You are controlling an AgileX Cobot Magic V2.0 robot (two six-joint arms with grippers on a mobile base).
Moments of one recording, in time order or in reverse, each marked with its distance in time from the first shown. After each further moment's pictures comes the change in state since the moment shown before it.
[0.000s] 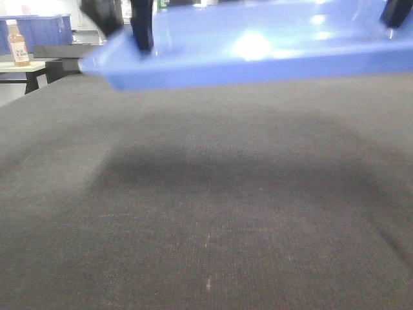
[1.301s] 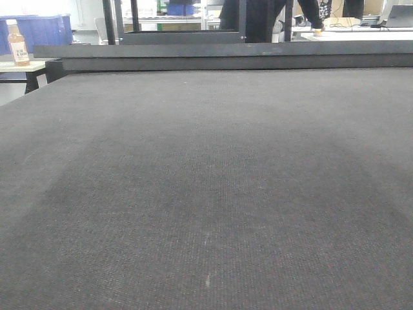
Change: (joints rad) left arm -0.158 -0.484 0.287 0.069 0.011 -0.011; right arm 0.084 -0.306 0.031 0.030 0.183 0.017
